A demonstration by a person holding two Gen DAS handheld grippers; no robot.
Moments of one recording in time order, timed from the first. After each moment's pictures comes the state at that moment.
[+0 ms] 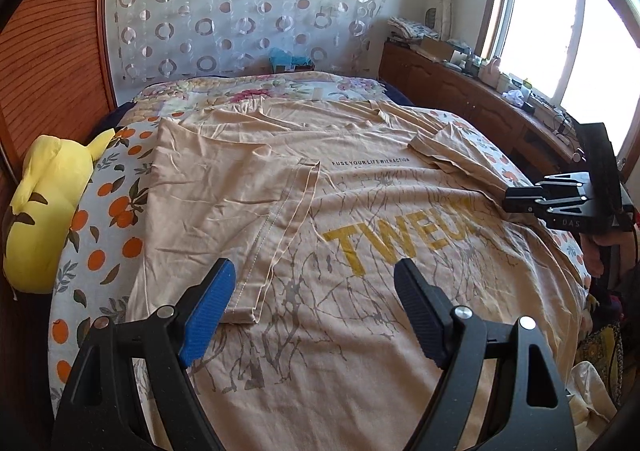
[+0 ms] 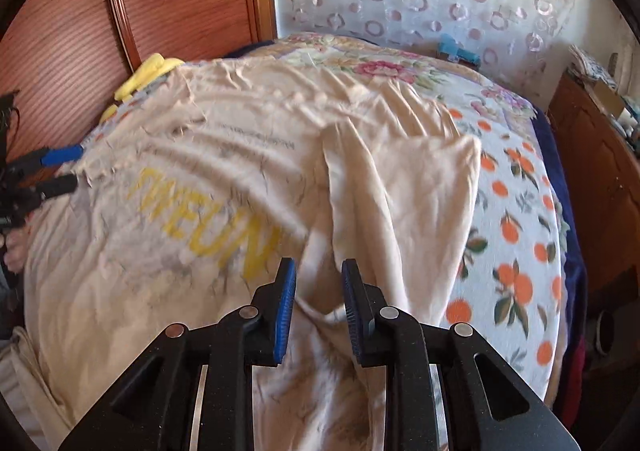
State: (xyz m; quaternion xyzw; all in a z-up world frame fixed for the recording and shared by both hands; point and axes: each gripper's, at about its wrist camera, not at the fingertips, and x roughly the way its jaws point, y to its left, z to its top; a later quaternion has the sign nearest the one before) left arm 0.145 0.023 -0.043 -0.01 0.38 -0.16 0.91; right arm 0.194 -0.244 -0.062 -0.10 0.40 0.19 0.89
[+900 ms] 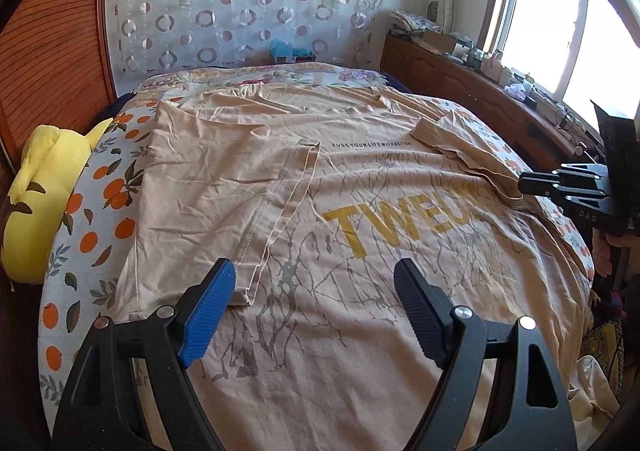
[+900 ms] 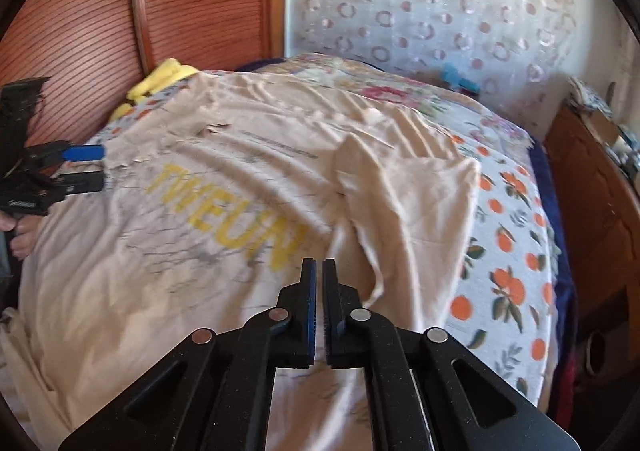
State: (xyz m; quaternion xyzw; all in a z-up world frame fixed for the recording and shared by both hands) left arm 0.141 0.019 -0.055 0.00 0.39 -0.16 0.91; right arm 0.159 -0.246 -0.052 -0.12 0.35 0.18 0.91
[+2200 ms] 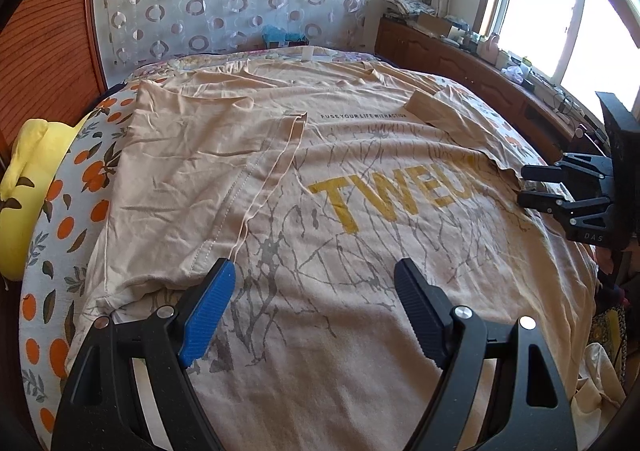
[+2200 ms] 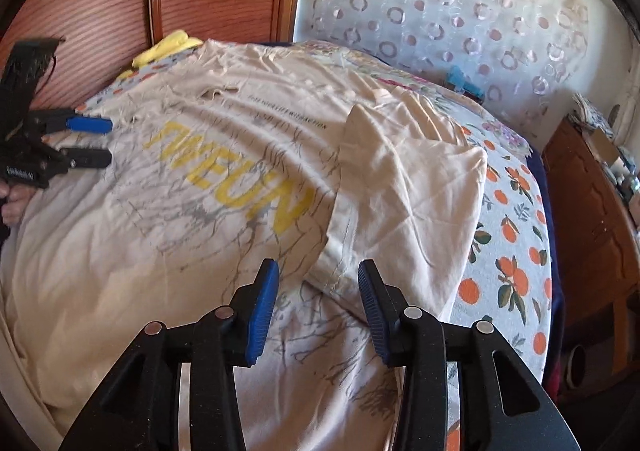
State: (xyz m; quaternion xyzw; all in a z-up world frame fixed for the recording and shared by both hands) left arm 0.143 0.010 -0.074 0.01 0.41 -0.17 0.90; right arm 0.140 -0.222 -0.067 -0.18 0.36 0.19 0.90
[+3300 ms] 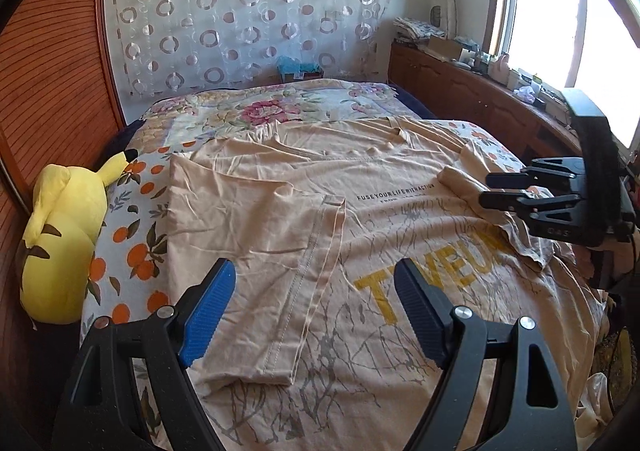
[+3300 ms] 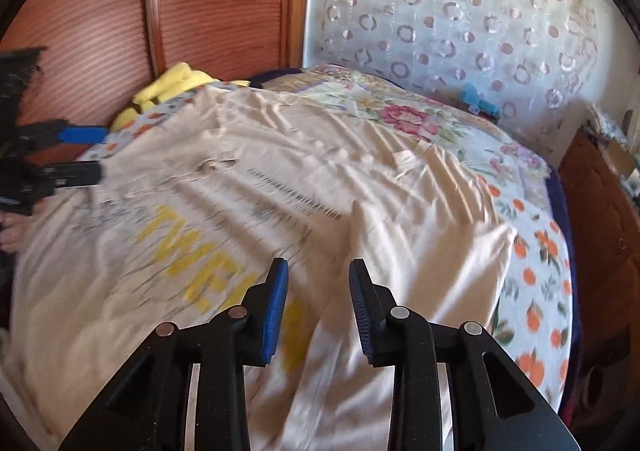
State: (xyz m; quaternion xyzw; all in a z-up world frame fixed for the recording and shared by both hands) left arm 0.180 0.027 -0.024 0.03 0.36 -0.14 0.92; right arm 0.207 -0.190 -0.042 -0.15 0.33 0.21 0.91
